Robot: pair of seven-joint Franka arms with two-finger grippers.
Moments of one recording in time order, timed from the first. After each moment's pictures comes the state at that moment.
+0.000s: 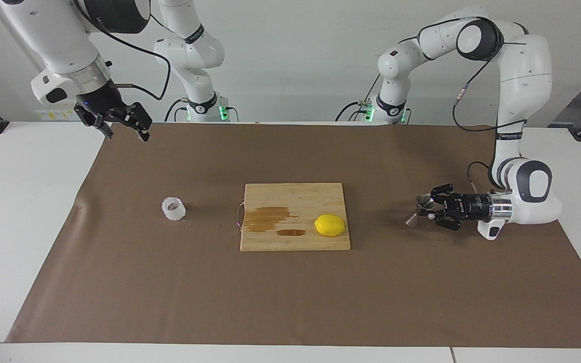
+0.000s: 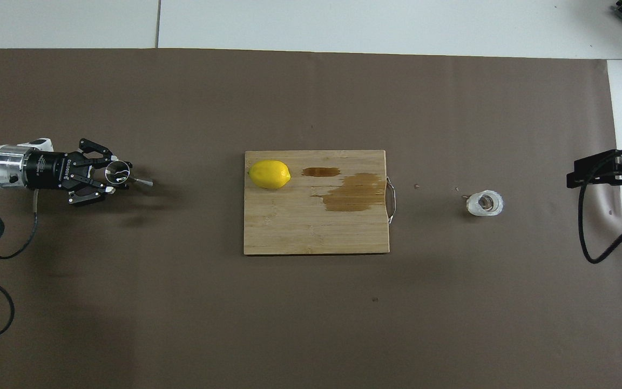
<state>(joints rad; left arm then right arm) 0.55 0.67 -0.45 -1.67 -1.04 1.49 -0.91 -0.01 -0.02 -0.05 -1.60 0.04 1.55 0.07</state>
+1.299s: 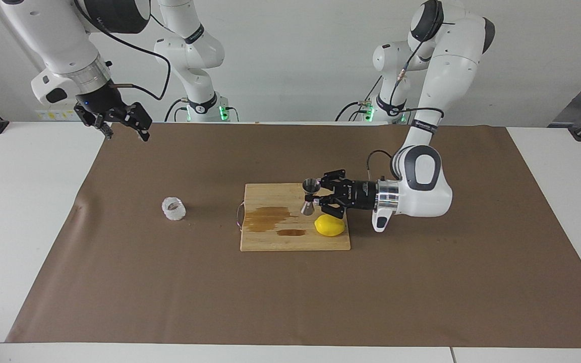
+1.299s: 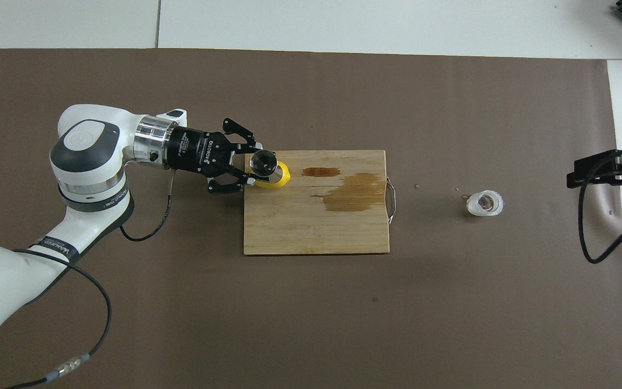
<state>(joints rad) 0.04 0.54 -0.45 -1.73 -1.48 1.88 -0.95 -0.01 -0.02 -0.05 -1.60 0.04 1.55 0.07</state>
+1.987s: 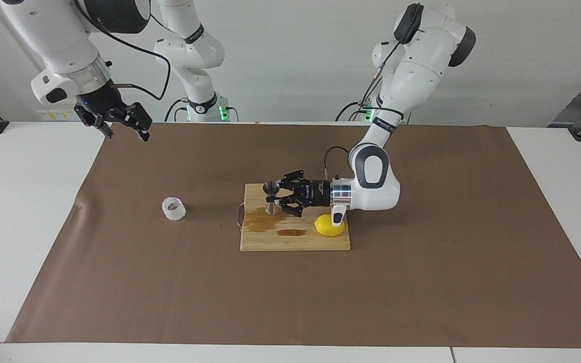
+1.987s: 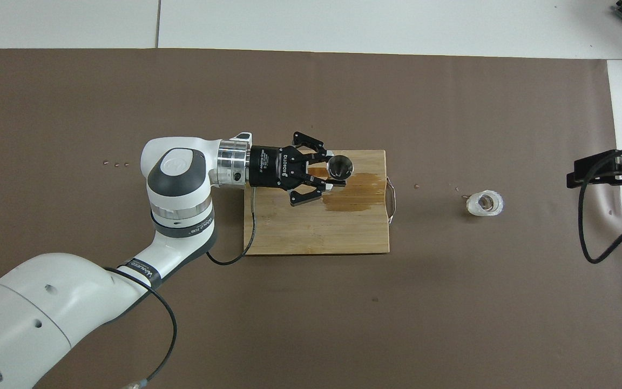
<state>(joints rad) -0.12 0.61 -0.44 -1.75 -1.60 2.04 -0.84 -0.01 -0.02 -0.05 -1.60 0.04 1.55 0.07</state>
